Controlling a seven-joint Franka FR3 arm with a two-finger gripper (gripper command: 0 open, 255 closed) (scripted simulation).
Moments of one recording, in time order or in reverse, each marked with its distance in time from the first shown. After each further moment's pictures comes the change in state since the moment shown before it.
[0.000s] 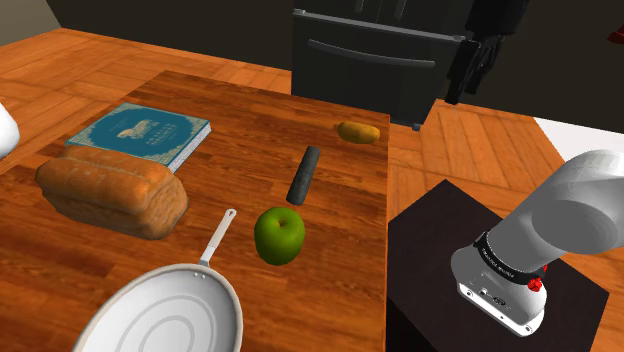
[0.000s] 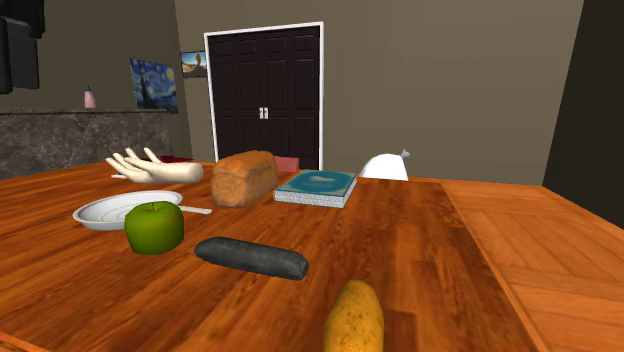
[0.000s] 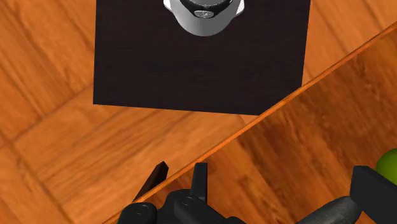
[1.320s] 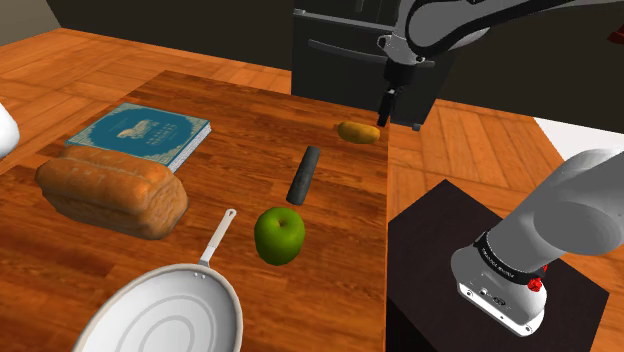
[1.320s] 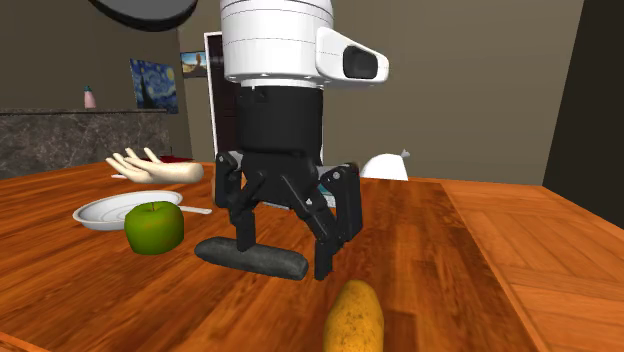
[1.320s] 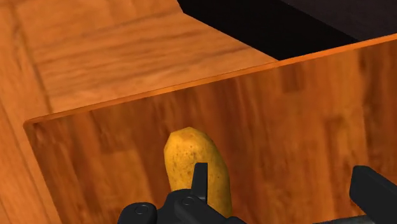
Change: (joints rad) arm 0.036 0.503 -0.096 -0.061 -0.133 0.691 -0.412
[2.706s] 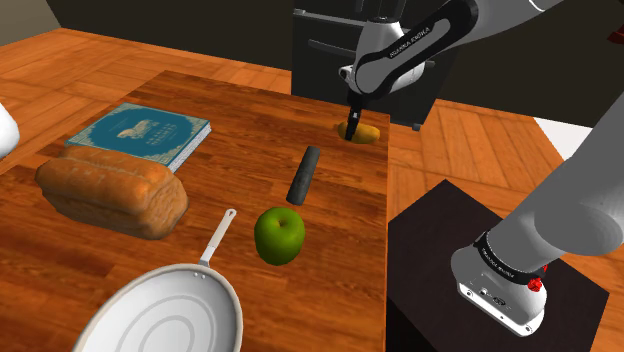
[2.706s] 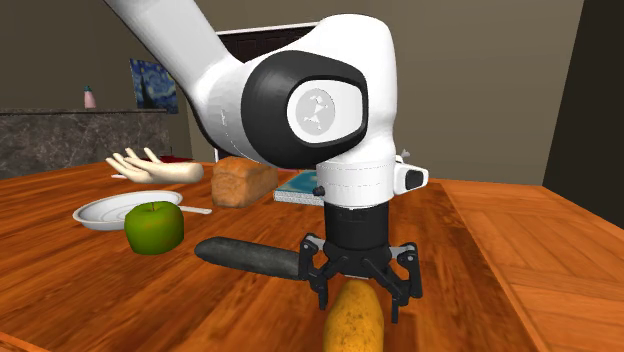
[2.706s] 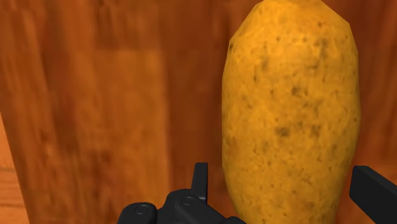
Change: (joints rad) arm 0.016 0.458 -0.012 0.162 -0.005 0.382 -0.206
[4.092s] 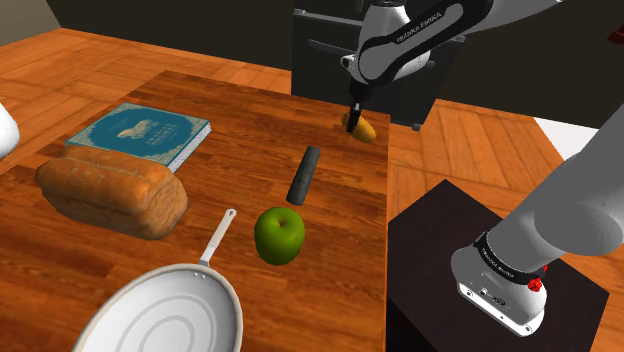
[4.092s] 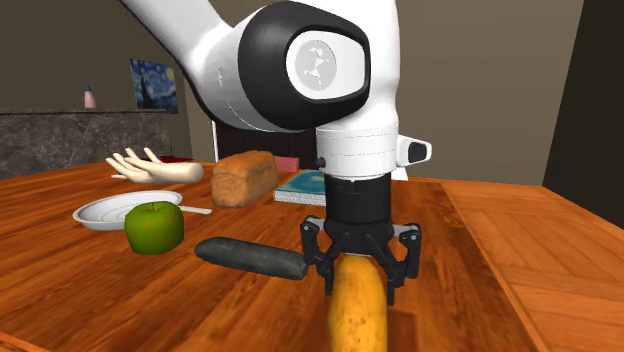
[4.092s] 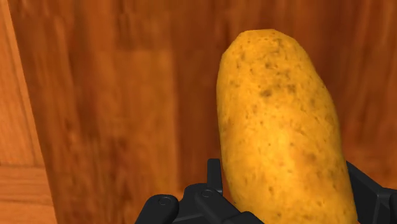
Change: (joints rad) arm 0.000 -0.059 -0.001 0.018 -0.002 -0.077 0.000
